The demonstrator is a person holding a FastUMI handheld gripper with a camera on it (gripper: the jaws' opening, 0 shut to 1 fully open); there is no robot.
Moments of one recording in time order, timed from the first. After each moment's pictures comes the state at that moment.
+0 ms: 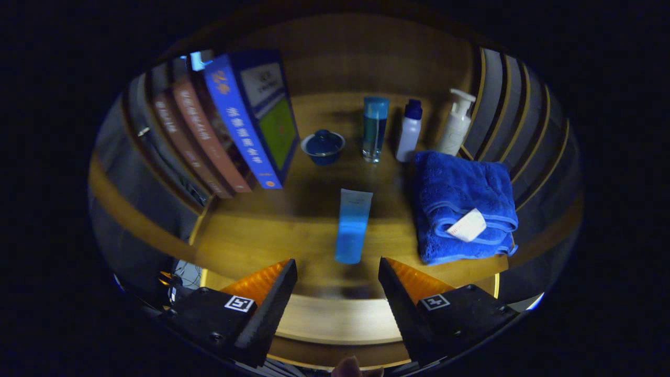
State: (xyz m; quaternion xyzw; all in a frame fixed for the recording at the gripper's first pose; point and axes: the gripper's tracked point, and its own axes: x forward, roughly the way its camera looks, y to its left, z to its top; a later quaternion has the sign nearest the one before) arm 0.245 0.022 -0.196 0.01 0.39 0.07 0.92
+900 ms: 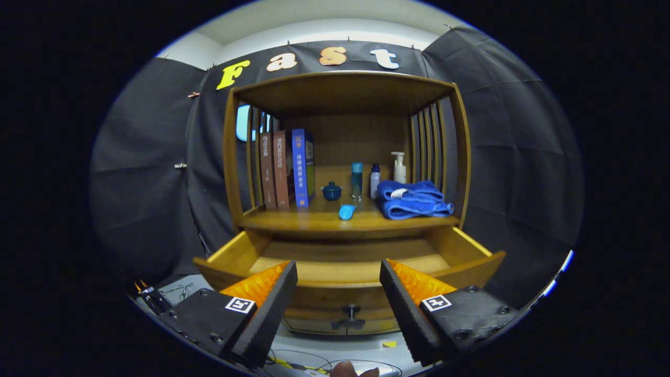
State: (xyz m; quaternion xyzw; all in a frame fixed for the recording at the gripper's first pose) arm 0.008 0.002 -0.252 -0.01 0.09 0.05 0.99
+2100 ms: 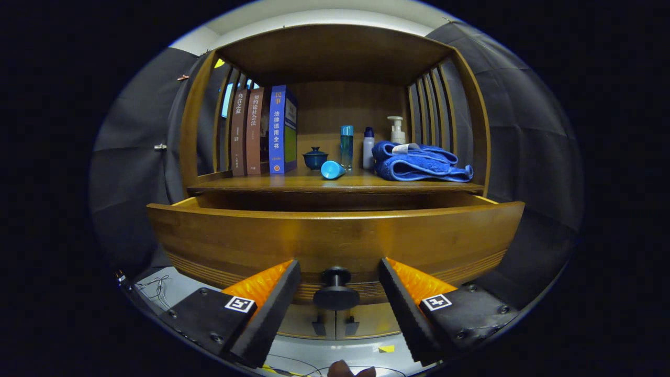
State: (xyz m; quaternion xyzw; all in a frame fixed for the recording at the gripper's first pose) arm 0.128 -0.009 -0.338 -0.01 0.12 0.01 0.99
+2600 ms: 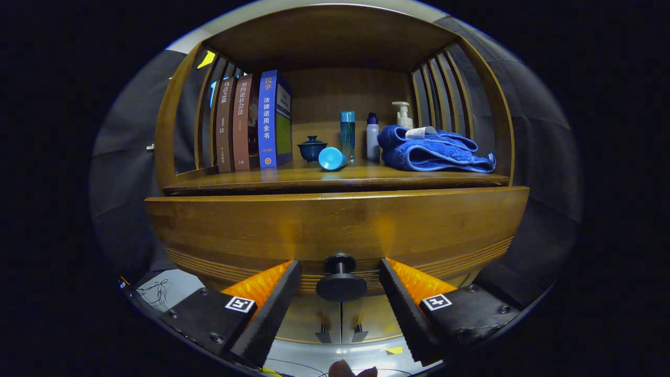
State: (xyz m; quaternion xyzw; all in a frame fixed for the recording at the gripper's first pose) arm 0.174 -0.004 -0.355 0.00 0.13 0.01 0.99
